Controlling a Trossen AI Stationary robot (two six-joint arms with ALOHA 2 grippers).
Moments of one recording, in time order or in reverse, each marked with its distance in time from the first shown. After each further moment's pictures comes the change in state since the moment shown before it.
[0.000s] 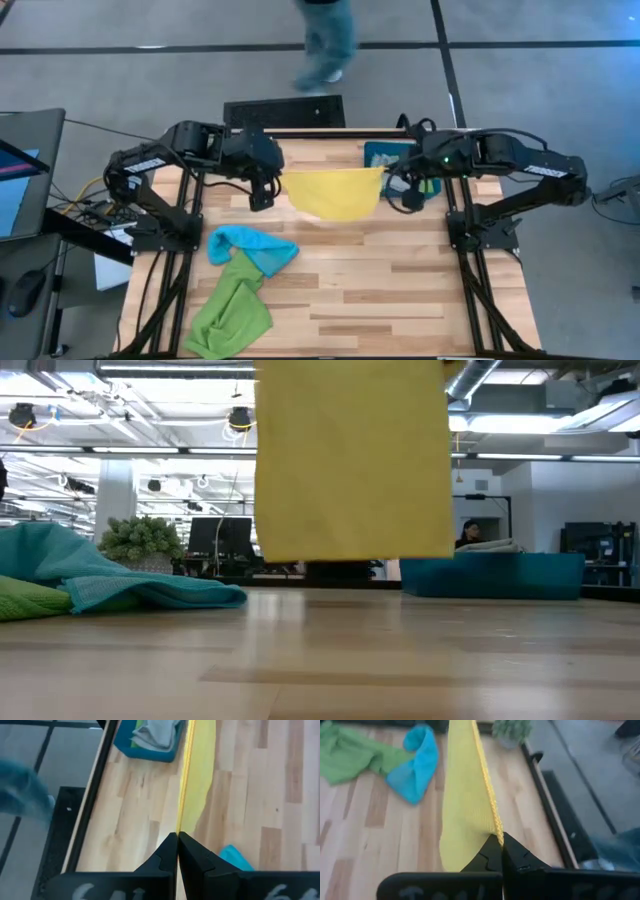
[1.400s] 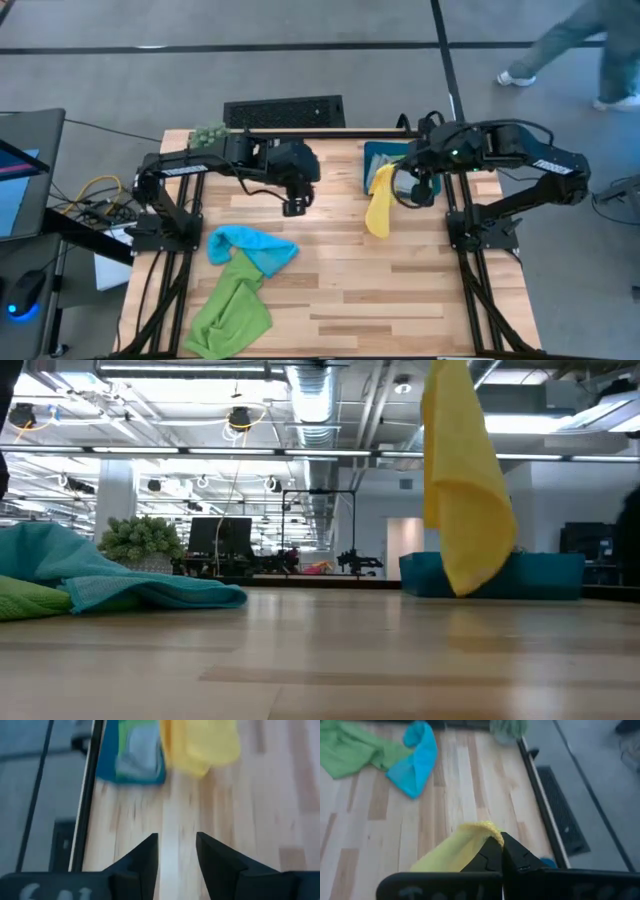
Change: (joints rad) left arm 0.016 0.169 -0.027 0.293 0.035 0.199; right arm 0.000 0.044 0.167 -0.147 -0.006 -0.013
